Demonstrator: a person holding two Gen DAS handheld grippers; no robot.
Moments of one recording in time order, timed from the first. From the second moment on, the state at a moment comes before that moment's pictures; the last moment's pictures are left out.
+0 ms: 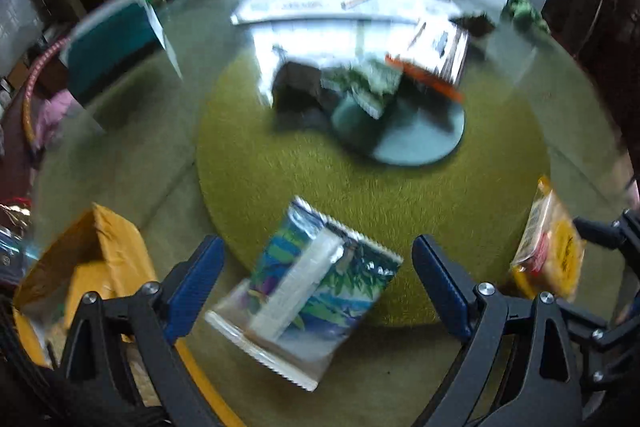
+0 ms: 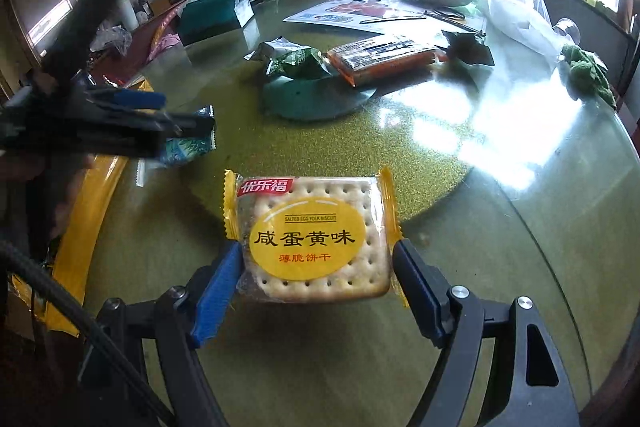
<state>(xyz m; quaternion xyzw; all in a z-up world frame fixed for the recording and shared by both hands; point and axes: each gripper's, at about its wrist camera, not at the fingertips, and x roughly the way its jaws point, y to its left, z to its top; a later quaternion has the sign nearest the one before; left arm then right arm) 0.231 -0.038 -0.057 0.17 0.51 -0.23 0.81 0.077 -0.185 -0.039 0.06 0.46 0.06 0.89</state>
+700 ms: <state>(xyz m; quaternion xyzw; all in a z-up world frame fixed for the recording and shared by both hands) 0.200 -0.038 -0.057 0.17 0.52 -0.22 0.81 0.073 -0.190 -0.038 0.07 0.45 0.06 0.89</state>
